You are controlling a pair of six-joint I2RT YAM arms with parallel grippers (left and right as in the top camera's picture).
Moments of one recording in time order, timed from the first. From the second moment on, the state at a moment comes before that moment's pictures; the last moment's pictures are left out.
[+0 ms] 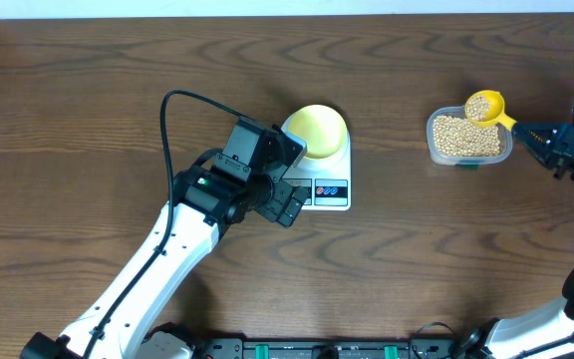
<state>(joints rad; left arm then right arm) -0.49 1.35 1.07 -0.78 0.15 0.09 -0.64 1.83 1.34 -1.05 -1.30 -0.13</state>
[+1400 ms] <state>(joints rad) -0.49 1.35 1.07 -0.78 0.15 0.09 0.03 1.83 1.33 -0.64 -1.12 0.18</state>
